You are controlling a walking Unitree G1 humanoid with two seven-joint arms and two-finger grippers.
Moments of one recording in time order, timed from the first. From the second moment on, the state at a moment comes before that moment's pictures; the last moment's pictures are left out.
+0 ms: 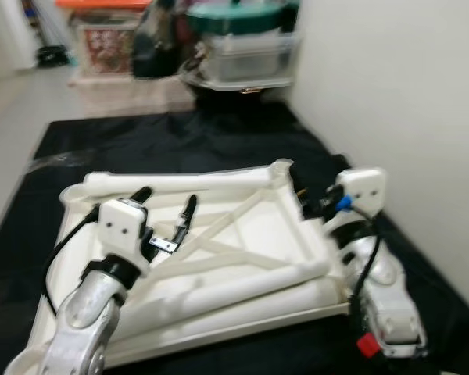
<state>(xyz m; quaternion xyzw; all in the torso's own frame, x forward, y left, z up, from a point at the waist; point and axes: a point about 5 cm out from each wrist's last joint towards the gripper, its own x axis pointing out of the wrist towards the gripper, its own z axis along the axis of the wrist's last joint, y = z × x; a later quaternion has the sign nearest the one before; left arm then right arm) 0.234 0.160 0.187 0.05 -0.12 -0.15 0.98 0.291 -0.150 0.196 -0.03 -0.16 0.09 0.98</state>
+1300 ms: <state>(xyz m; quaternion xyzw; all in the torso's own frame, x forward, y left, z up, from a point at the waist) 0.209 0.193 0.189 0.08 0.13 -0.47 0.87 0.297 -0.143 0.179 -0.03 -0.12 0.10 0.99</state>
